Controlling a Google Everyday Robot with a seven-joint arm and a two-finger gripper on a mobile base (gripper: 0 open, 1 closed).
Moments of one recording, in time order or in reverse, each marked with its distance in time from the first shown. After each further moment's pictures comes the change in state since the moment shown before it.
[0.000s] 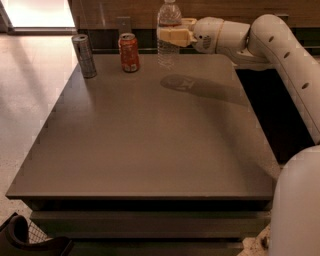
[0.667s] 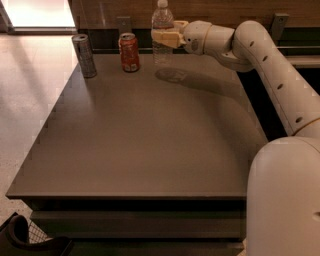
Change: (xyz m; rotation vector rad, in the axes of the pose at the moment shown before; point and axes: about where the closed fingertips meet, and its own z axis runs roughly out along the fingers) arm 0.023 -0.037 0.032 0.056 -0.012 -0.044
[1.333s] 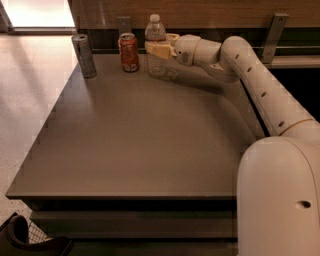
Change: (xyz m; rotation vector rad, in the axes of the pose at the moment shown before) arm 0.053 0.003 0.032 -0.025 0.005 0.022
